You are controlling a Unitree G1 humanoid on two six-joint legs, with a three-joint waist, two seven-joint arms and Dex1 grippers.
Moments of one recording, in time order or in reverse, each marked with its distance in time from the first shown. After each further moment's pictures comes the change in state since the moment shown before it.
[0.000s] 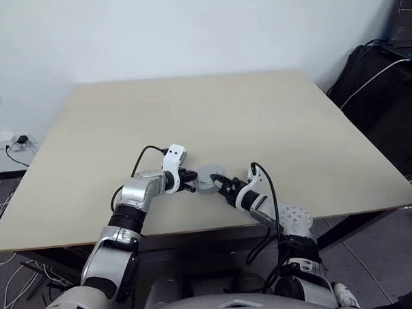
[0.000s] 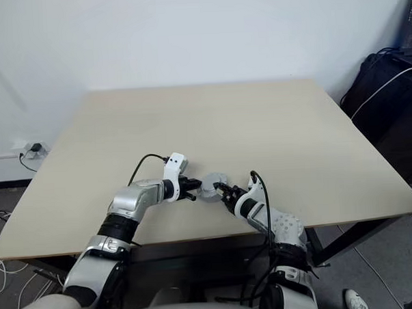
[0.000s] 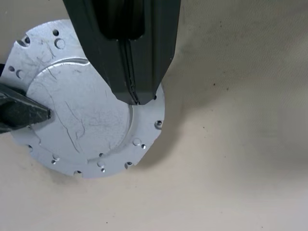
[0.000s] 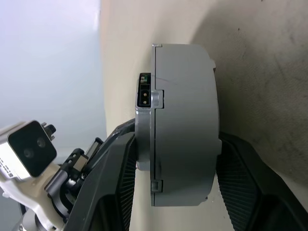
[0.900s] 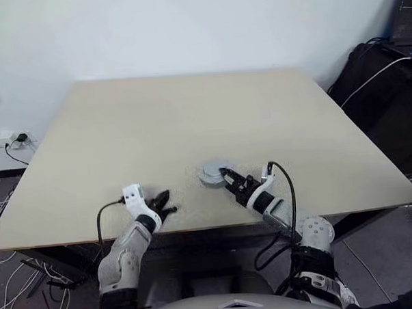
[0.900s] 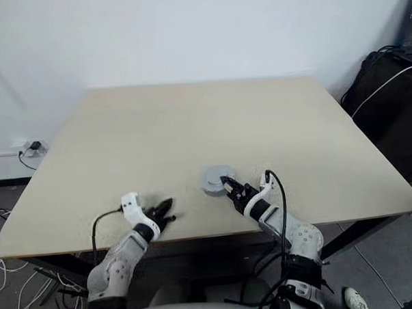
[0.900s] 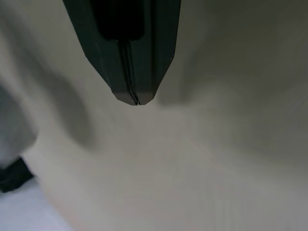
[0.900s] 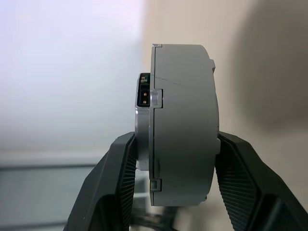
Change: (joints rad) left arm 0.676 -0.209 0.291 -0.568 -0.355 -0.146 0.321; right arm 0.099 -0.030 -0.005 -0.211 0.316 0.090 -0.009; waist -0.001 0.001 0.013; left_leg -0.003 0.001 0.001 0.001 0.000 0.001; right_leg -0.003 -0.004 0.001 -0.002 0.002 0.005
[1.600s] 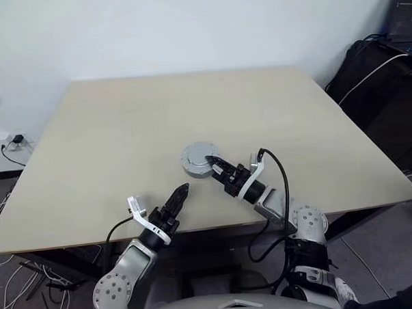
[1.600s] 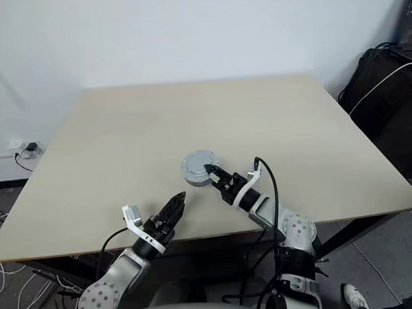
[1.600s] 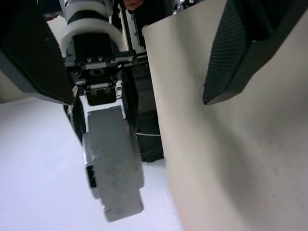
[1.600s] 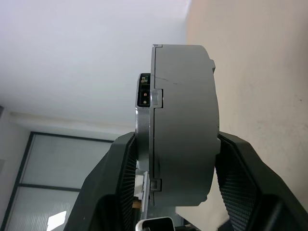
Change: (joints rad) left arm 0.157 0.003 -0.058 -0.134 -0.655 0.107 -0.027; right arm -0.033 -0.008 0.111 -0.030 0.083 -0.008 -0.028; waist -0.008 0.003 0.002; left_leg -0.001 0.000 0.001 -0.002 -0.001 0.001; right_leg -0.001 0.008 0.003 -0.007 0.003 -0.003
